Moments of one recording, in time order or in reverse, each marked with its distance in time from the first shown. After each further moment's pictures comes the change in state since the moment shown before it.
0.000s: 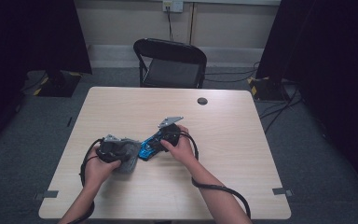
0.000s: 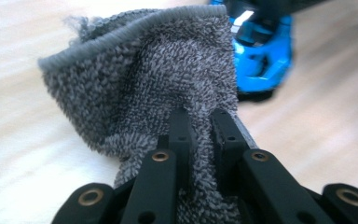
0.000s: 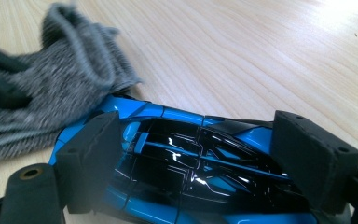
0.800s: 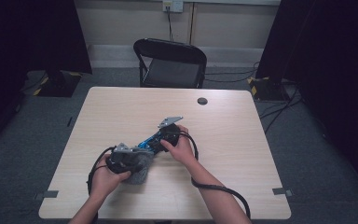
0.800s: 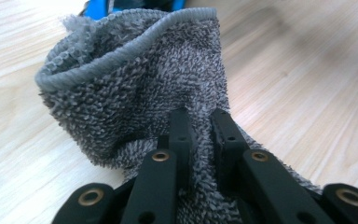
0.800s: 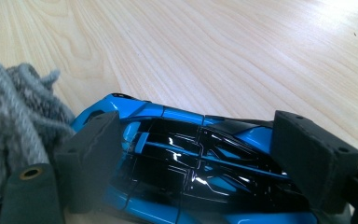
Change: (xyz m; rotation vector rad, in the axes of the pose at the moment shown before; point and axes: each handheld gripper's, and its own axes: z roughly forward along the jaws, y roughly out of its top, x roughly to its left) left arm -0.047 -0.003 0.002 -0.004 -0.119 0.086; right arm 0.001 0.001 0.000 0.004 -0.004 0.000
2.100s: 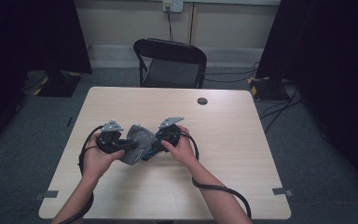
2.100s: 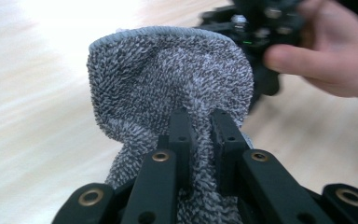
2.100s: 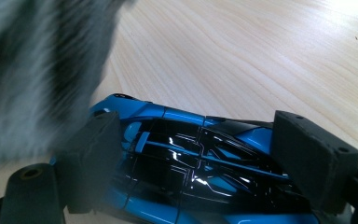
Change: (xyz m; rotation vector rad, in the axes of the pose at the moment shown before) left arm 0.027 0.054 -0.048 -0.173 0.042 0.014; right arm -0.001 -0.003 0.000 -0.022 0.010 -0.008
